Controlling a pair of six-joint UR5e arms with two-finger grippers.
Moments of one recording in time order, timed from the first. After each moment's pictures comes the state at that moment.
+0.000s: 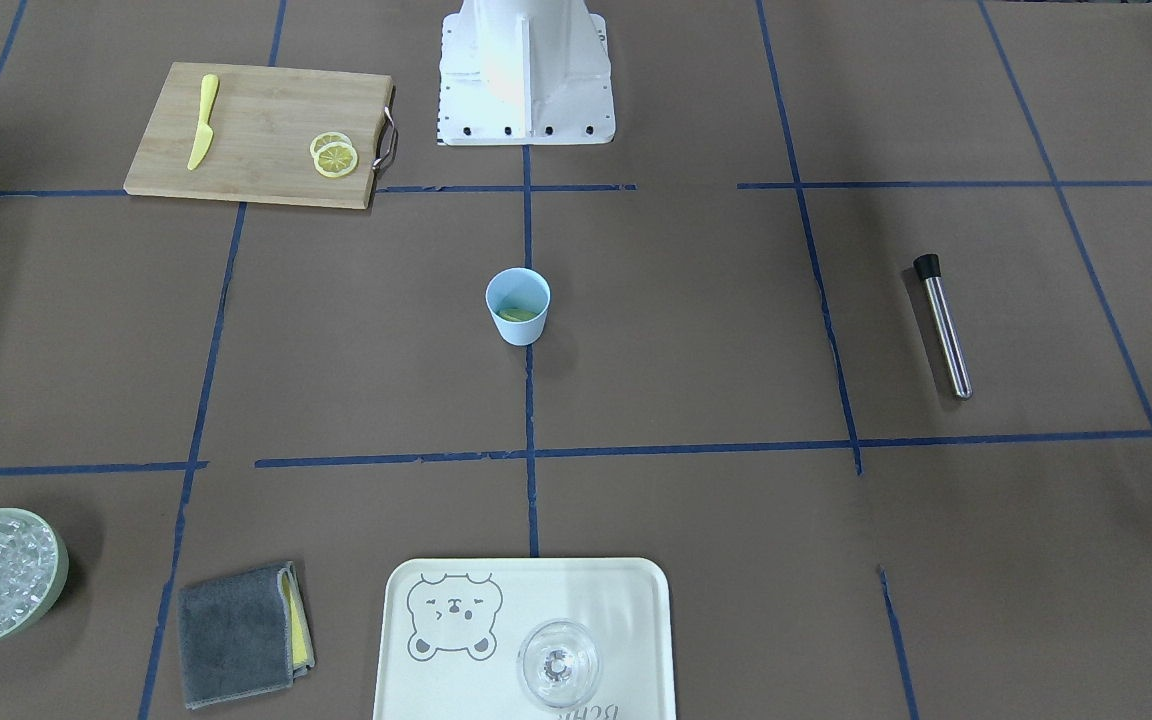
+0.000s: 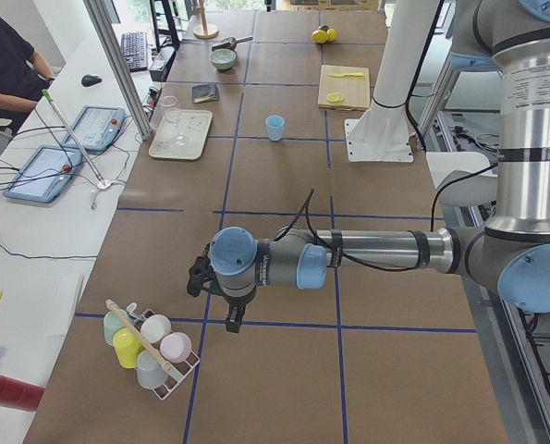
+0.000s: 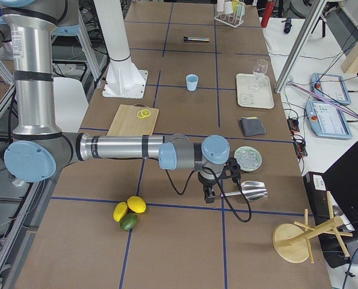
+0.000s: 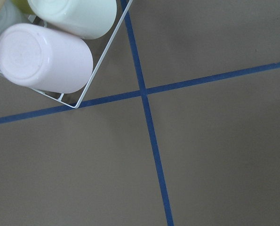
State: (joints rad) left arm -1.60 -1.50 -1.65 -1.63 -2.43 0.09; right arm 1.53 -1.58 1.62 -1.55 2.40 -0.09
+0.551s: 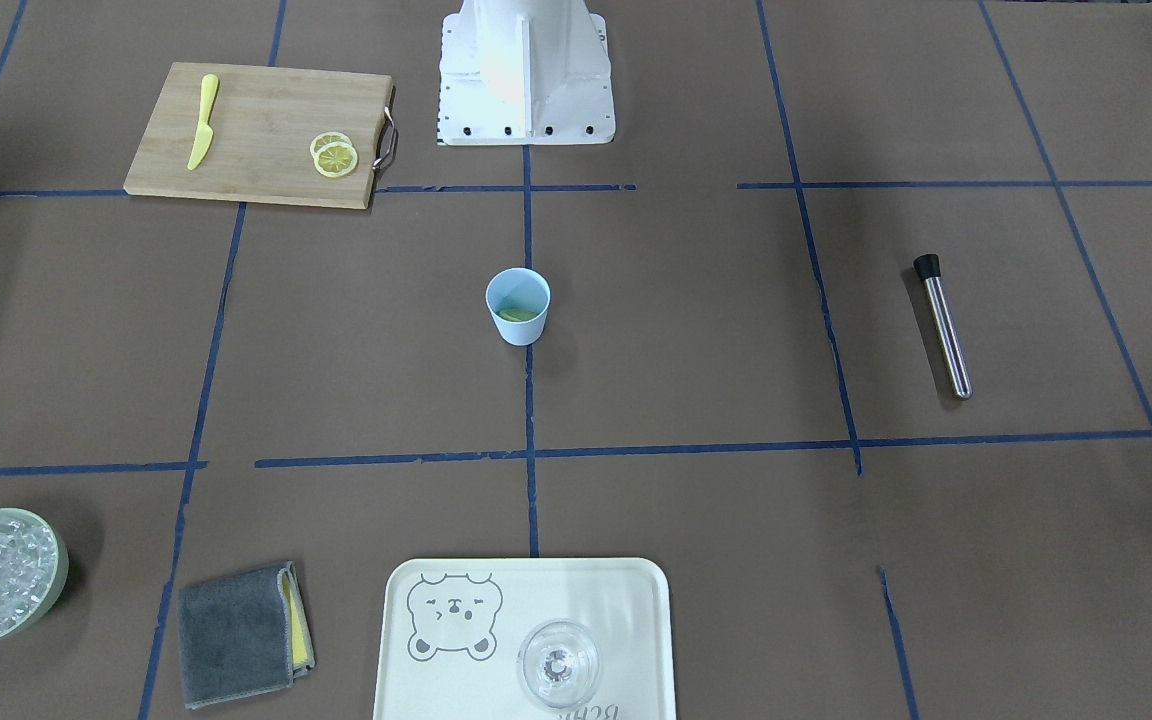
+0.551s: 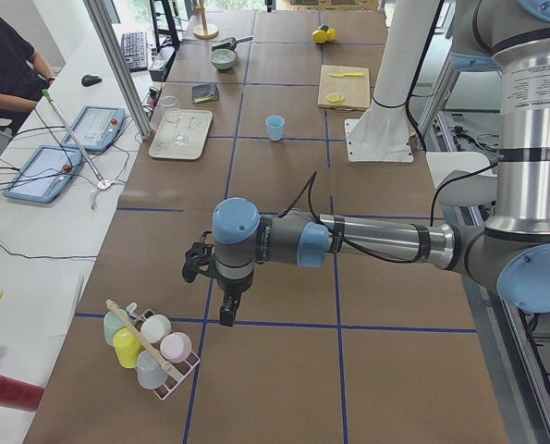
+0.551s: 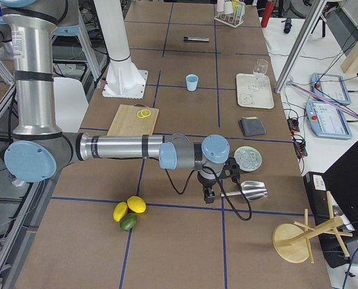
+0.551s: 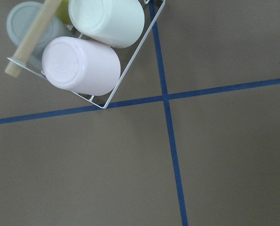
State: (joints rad) left arm -1.59 -1.51 -1.74 -1.61 -2.26 0.07; right arm 1.51 -1.58 1.63 -1.56 2.38 -0.10
